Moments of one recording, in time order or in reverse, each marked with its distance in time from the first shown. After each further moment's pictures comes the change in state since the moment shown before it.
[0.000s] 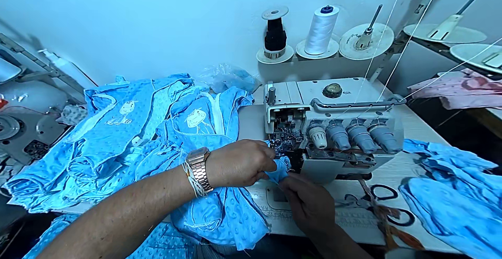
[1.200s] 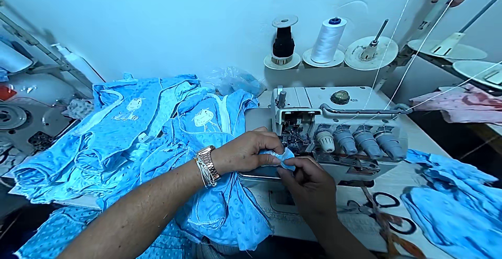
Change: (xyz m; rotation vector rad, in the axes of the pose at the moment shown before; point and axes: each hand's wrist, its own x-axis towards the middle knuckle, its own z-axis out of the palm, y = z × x) left_hand -0.007 -0.020 0.010 -0.453 0.308 -0.178; right_hand 0.031 -0.012 0.010 0.052 0.091 0.395
